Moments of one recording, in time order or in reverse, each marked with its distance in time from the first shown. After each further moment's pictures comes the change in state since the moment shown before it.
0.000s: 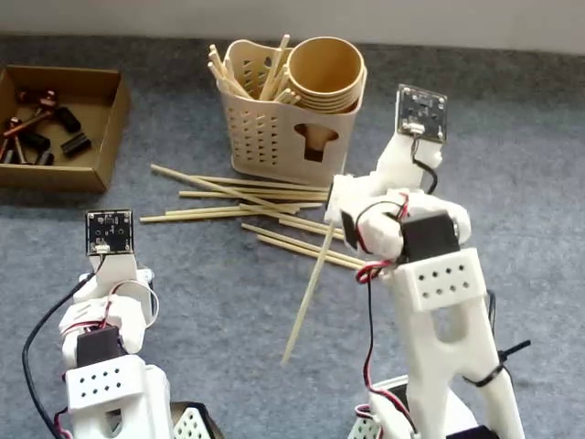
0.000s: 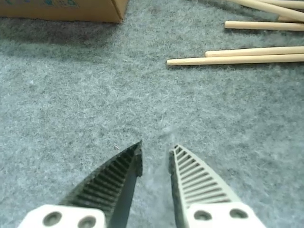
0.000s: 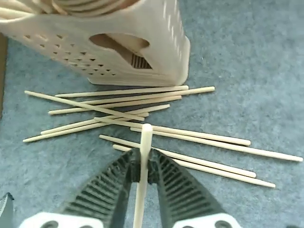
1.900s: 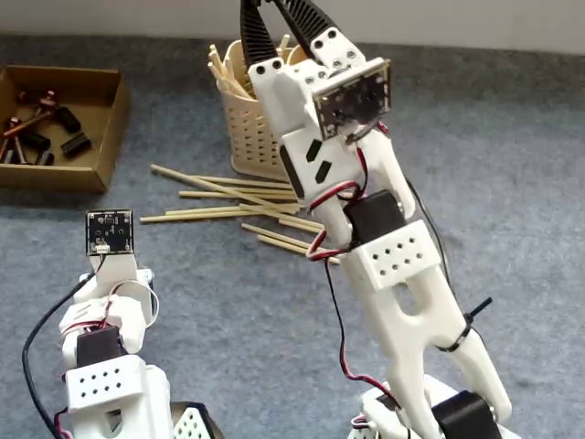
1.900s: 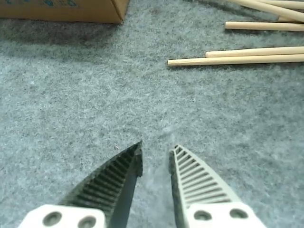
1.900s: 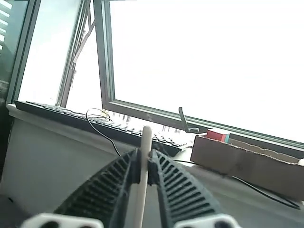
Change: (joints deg) left arm 0.0 0.0 0.0 0.0 0.0; right arm -10.7 11.4 -6.2 -78.9 34.6
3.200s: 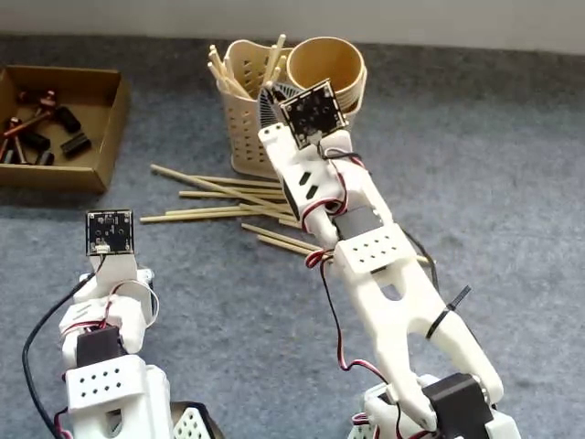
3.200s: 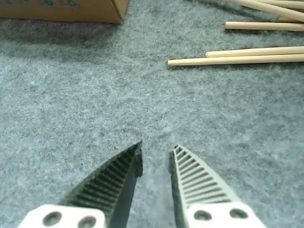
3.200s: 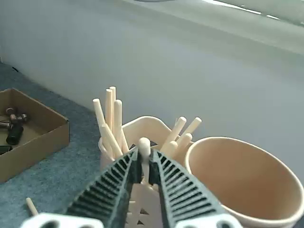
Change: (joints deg) left arm 0.0 0.0 0.0 0.0 0.0; right arm 2.6 5.0 21.5 -0.1 0.2
